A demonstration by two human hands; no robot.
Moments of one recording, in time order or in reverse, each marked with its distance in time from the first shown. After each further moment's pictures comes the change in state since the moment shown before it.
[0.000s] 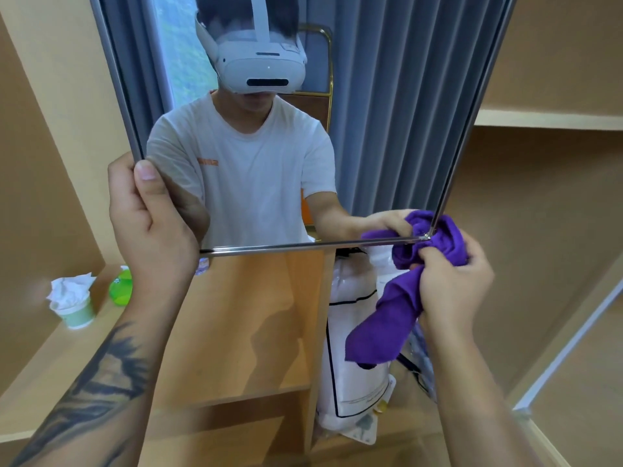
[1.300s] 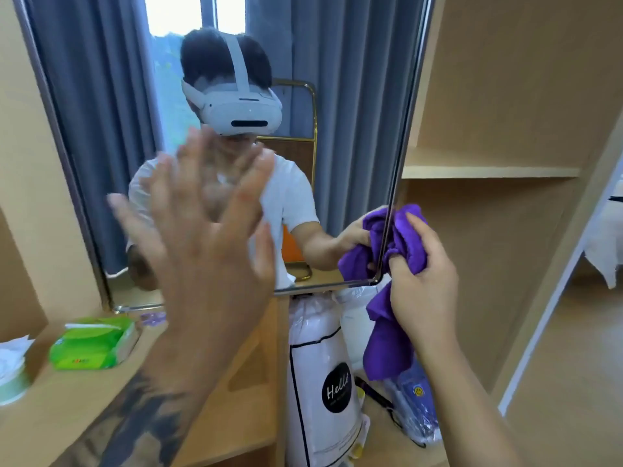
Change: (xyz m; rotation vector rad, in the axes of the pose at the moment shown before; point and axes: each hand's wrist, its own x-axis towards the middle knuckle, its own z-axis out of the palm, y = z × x) left_hand -0.026 0.084 0.053 0.549 -0.162 0.475; right_hand 0.034 -0.049 -0.021 -0.243 -0.231 -0.315
